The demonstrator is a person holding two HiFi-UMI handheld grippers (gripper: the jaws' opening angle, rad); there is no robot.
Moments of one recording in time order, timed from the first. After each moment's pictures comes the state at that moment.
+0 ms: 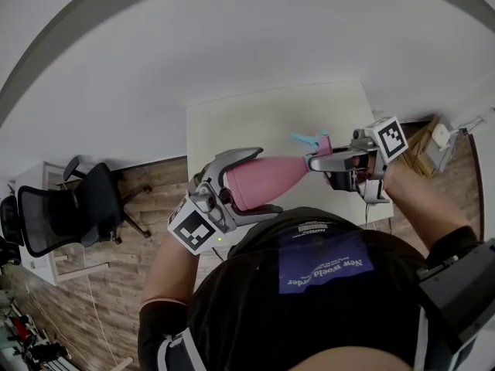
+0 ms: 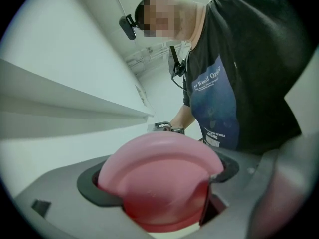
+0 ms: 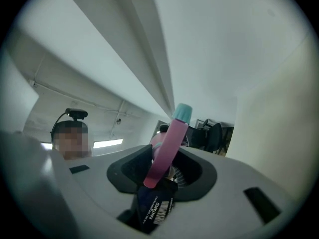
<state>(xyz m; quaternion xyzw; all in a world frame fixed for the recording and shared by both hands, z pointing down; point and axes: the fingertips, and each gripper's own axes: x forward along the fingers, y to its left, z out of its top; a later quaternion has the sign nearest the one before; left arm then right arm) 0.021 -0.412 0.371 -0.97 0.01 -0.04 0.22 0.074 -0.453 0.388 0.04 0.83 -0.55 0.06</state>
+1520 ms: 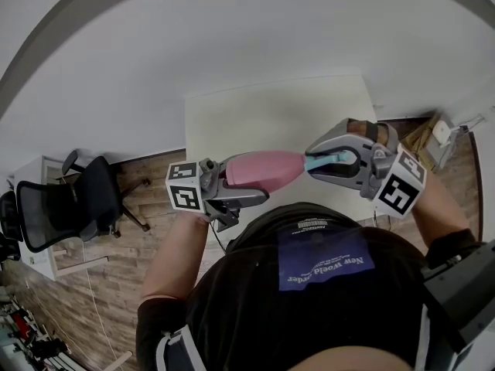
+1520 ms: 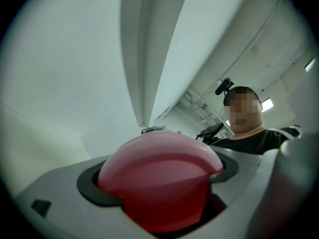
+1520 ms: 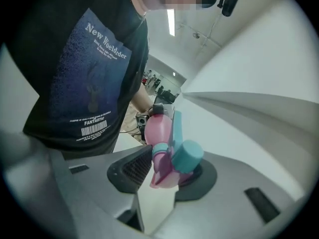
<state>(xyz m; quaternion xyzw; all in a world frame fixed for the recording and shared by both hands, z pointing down) 0.014 -0.443 0.377 -0.91 -0.10 0.12 -0.38 0.066 -0.429 0.366 -0.05 0.91 0.31 -0.27</state>
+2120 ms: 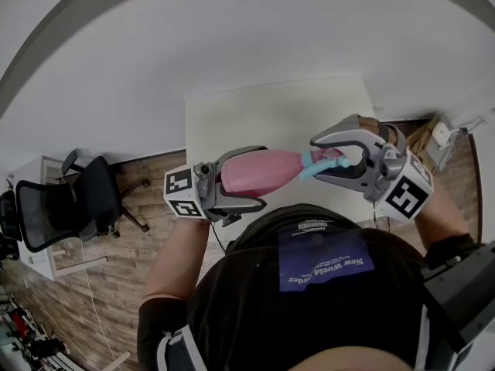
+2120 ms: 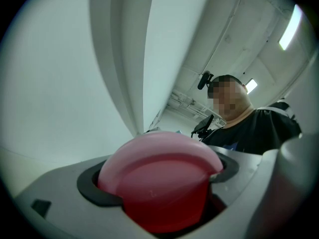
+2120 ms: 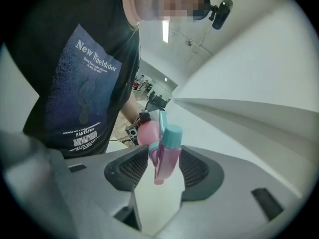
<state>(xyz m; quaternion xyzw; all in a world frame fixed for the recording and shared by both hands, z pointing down) 0.000 -0.442 0.366 -0.95 -0.09 0.17 -0.26 0.065 -0.433 0.342 -0.09 0.92 0.31 -0.22</state>
